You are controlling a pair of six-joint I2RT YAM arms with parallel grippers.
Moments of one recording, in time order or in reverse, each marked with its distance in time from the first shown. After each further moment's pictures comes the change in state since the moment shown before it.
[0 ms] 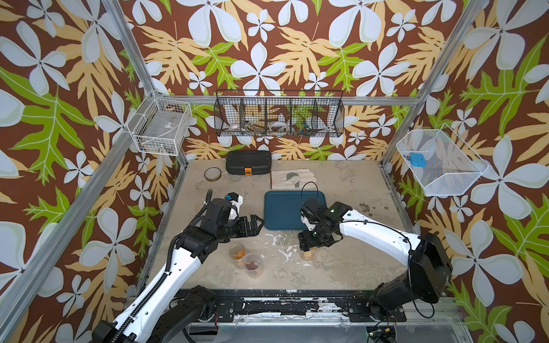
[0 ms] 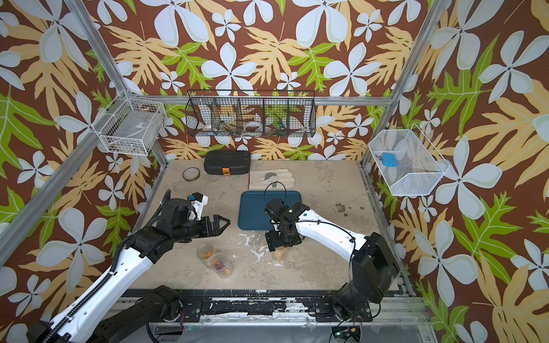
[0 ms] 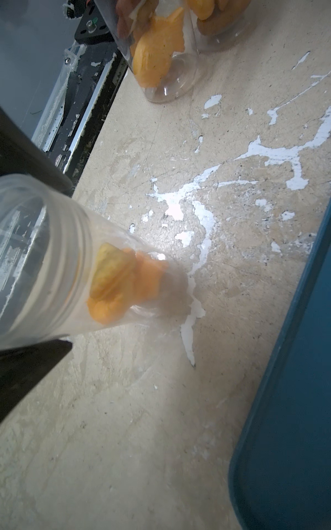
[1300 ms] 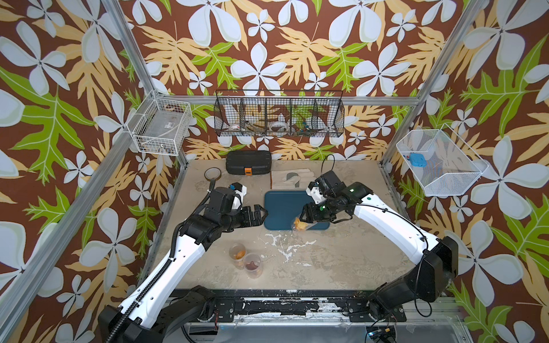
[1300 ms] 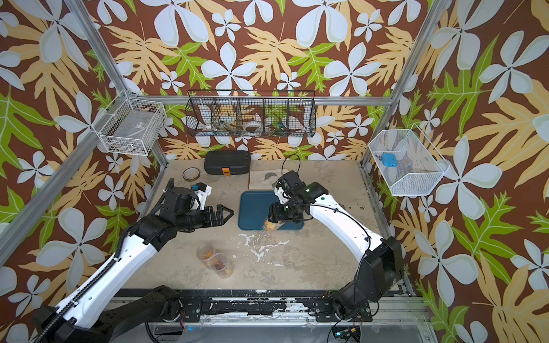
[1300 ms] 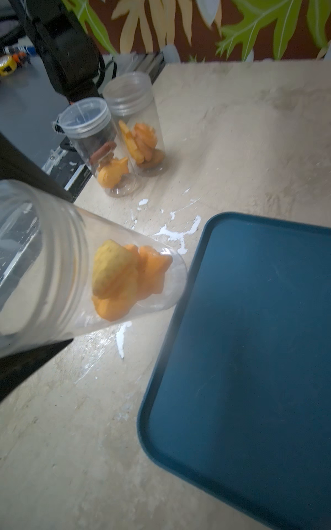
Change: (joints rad) left arm 0.000 0.149 0.171 -0.007 0.028 -0.004; right arm -0.208 -0.009 0.244 0.034 -0.198 -0.053
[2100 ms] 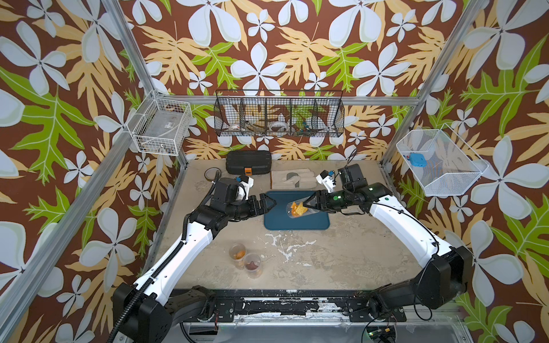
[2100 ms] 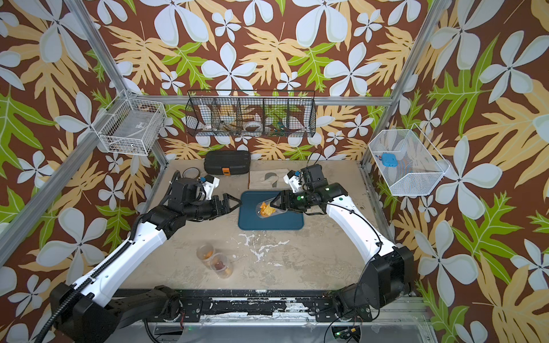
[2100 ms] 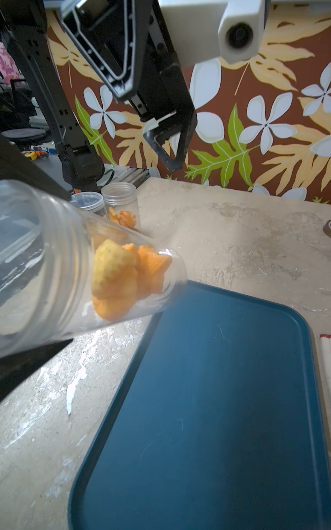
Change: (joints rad) left arm 0.060 0.102 -0.019 0.218 0.231 -0.145; right arm -0.201 -0.093 -0.121 0.230 -0.364 0.013
